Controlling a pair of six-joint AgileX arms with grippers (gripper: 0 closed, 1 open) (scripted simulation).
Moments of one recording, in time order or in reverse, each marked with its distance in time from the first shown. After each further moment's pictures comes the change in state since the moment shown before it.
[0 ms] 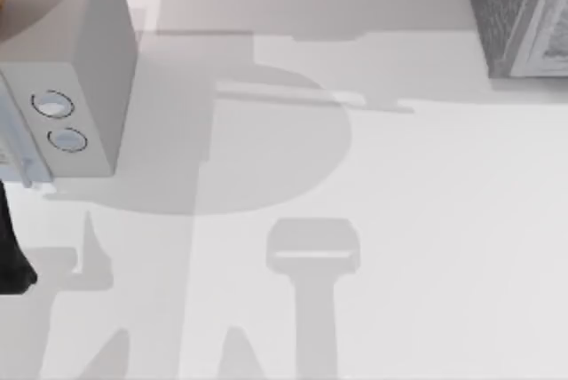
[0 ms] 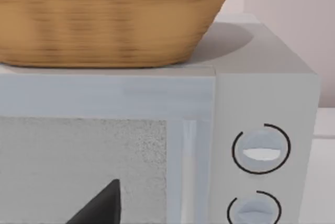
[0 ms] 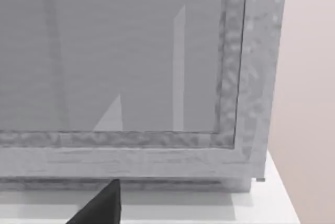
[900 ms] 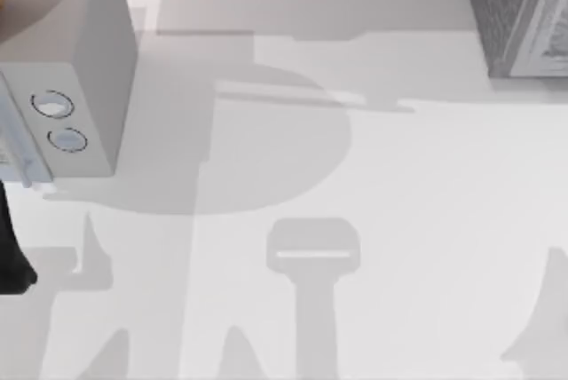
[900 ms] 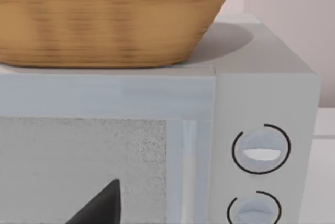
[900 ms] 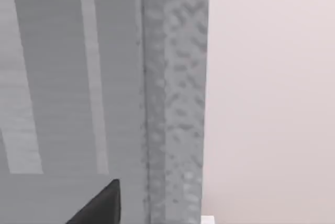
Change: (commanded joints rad) left arm 0.000 0.000 0.000 0.000 0.000 0.000; right arm -0.010 -0.108 0.706 -0.814 -0.011 0.000
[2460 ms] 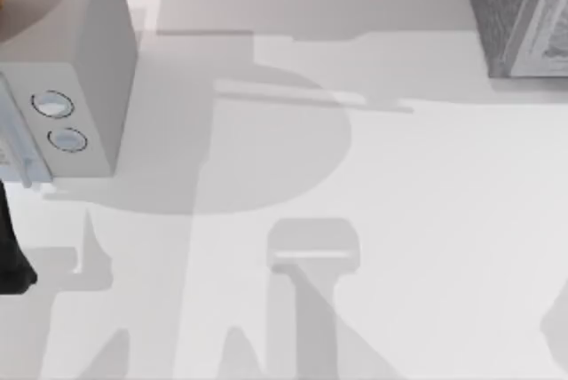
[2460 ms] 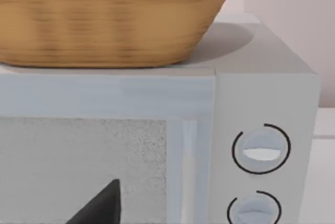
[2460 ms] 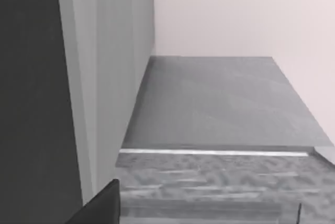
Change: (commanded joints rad) left arm 0.000 0.000 0.000 0.000 0.000 0.000; right arm 0.240 -0.082 0.707 -0.785 0.196 0.010
